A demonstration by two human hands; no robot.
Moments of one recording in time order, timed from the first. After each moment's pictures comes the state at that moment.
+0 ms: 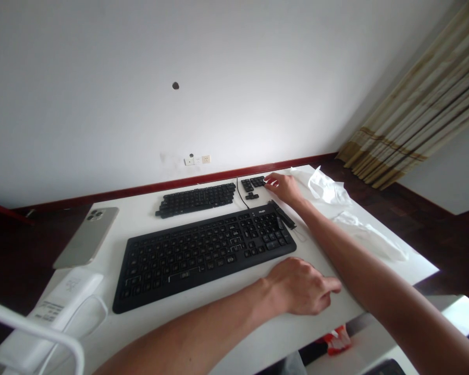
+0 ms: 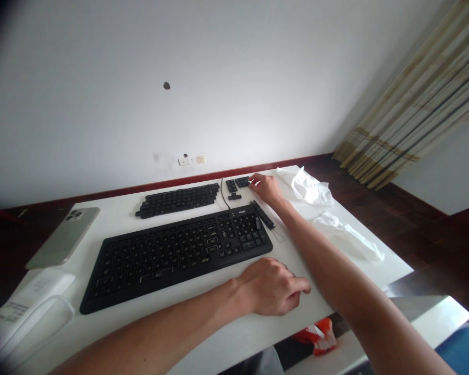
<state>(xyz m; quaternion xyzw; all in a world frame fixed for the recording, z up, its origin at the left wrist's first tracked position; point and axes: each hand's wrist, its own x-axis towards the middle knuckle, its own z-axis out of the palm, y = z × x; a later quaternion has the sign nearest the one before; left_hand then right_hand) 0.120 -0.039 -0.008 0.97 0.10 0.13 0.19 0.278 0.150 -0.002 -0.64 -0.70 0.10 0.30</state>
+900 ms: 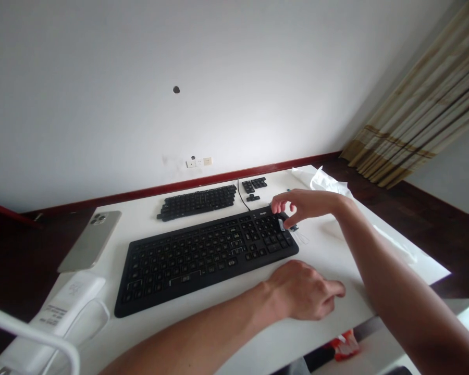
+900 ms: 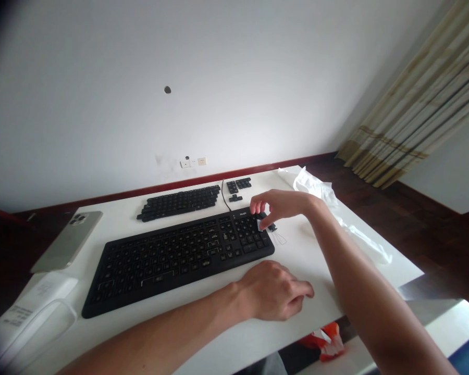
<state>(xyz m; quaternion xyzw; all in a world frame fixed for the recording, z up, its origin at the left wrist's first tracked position) 0.121 -0.039 -0.011 0.97 0.11 0.12 0.20 0.284 0.087 0.091 -0.47 -0.82 0.33 -0.02</state>
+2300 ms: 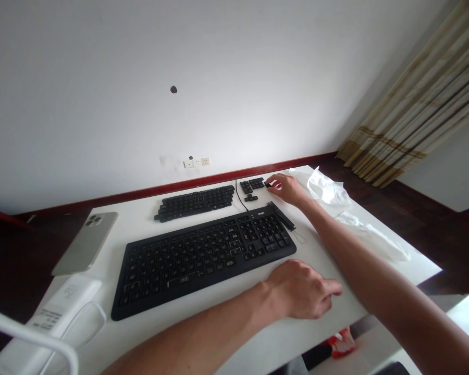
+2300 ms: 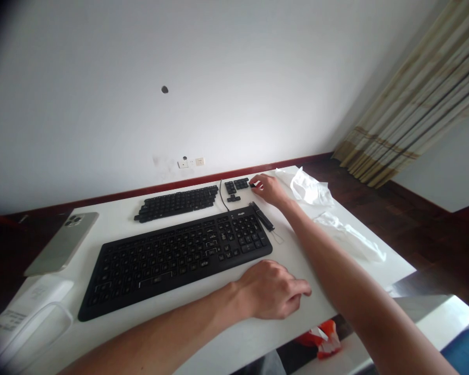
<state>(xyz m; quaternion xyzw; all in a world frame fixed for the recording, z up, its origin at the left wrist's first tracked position) 0.120 -0.040 -0.010 0.96 0.11 0.12 0.21 0.302 0.151 -0.008 -0.56 -0.76 0.08 0.30</state>
